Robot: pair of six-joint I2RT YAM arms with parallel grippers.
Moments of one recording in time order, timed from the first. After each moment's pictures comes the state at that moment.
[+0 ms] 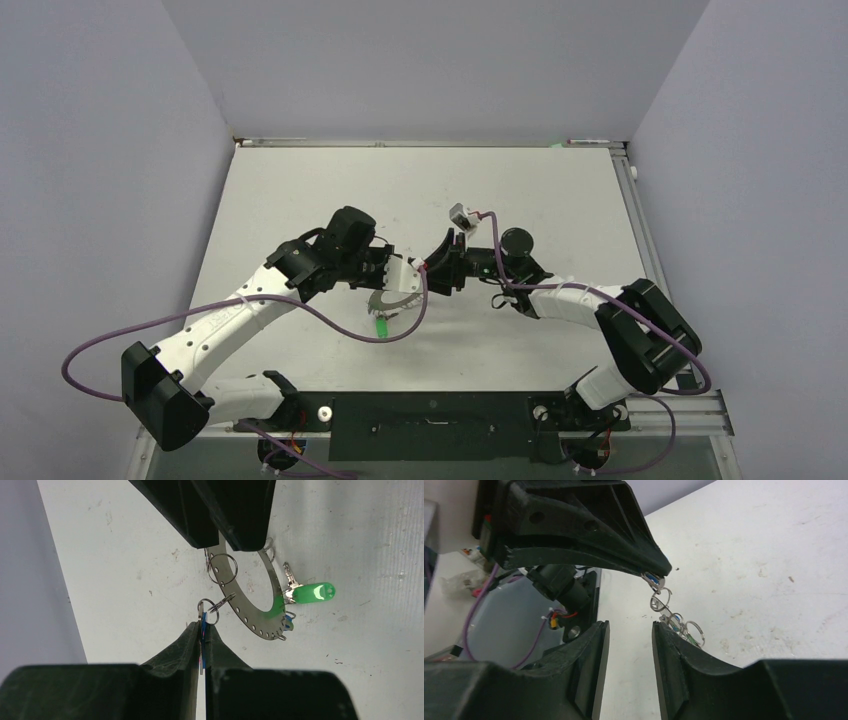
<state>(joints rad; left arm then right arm) -0.72 1.21 1.10 -0.76 0.20 1.02 0.61 1.51 0.62 0.95 -0.93 0.54</state>
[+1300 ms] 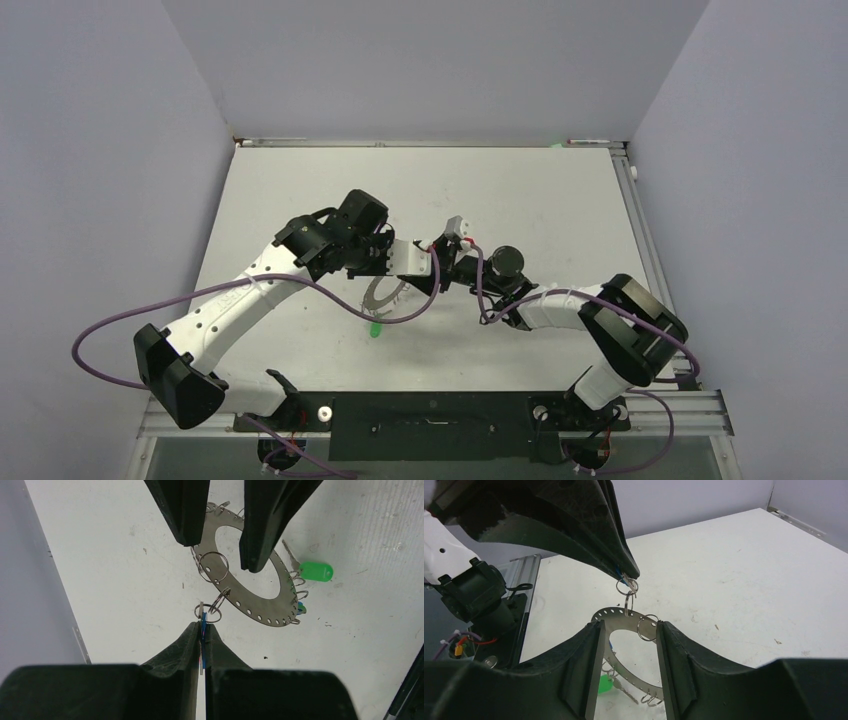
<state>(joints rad) -0.74 1.33 1.33 -1.00 0.04 0.92 0.72 1.56 0.57 1.16 -0.62 0.24</state>
